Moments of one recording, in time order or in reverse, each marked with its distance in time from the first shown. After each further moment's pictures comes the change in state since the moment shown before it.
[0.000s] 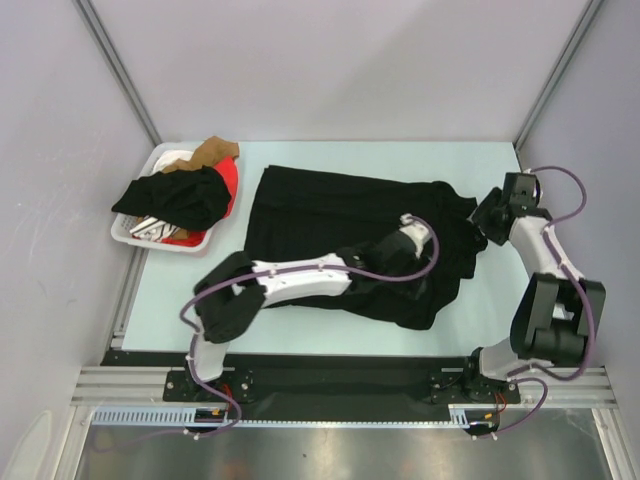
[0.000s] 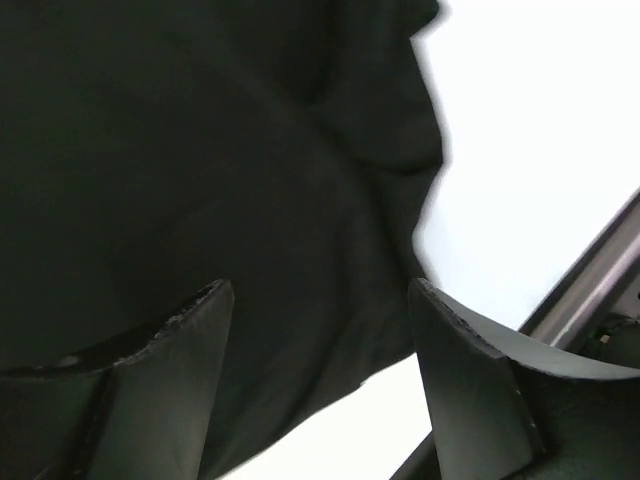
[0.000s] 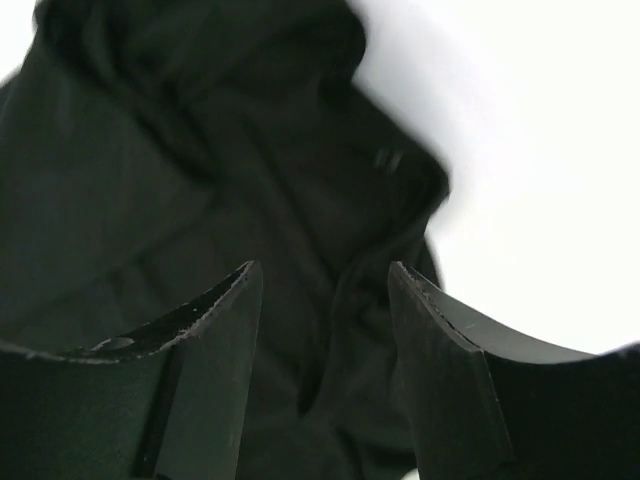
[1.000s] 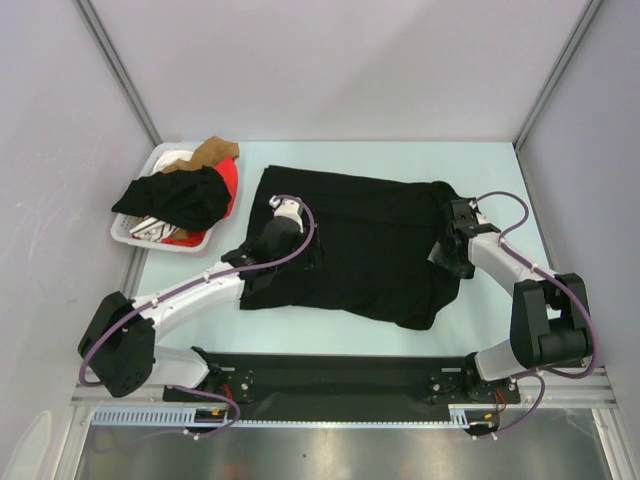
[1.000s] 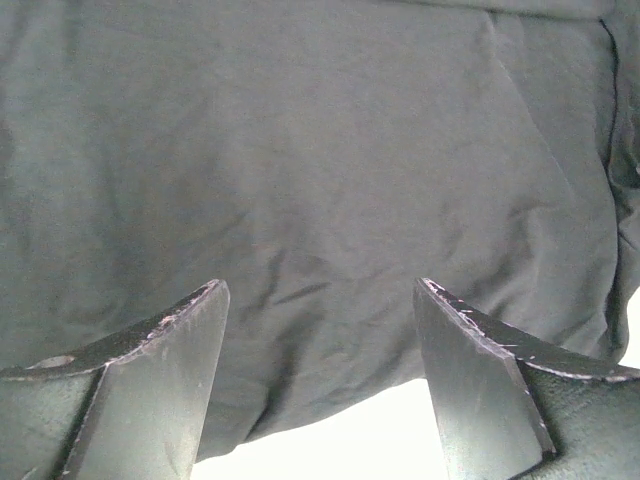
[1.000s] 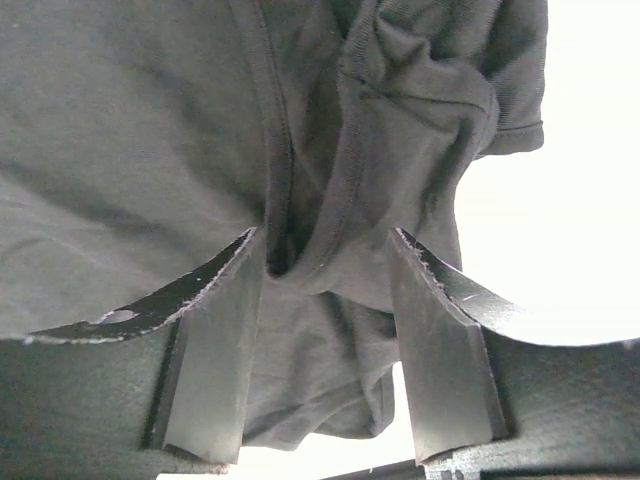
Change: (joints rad) left arm 0.409 -0.682 -0.676 0.035 -0.113 -0.122; right arm 0.364 -0.061 -0.216 -0.120 0.222 0.166
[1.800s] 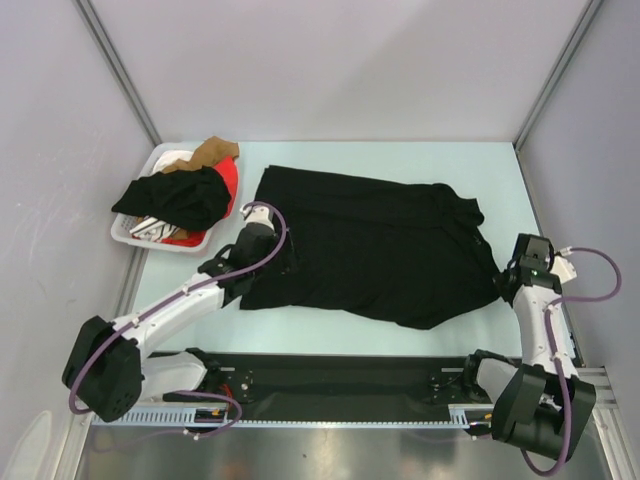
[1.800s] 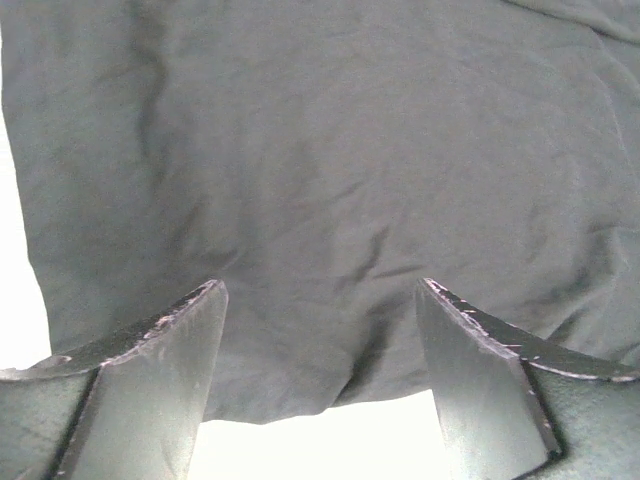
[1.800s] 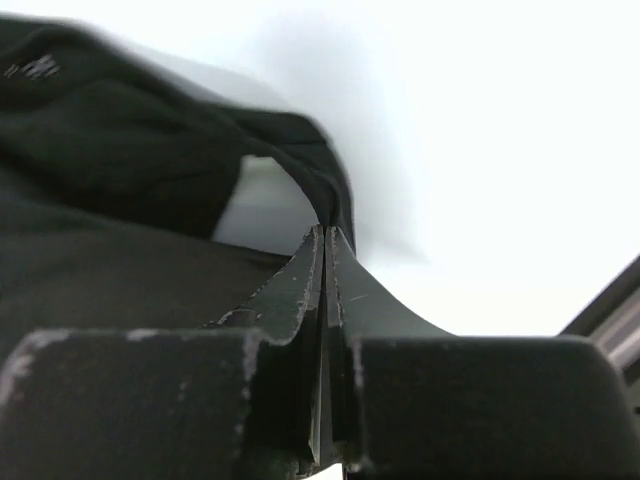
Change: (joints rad) left arm 0.137 -0.142 -0.128 -0.056 0.004 -0.018; right arm -0.475 -0.470 -0.234 -0.076 0.058 0.127
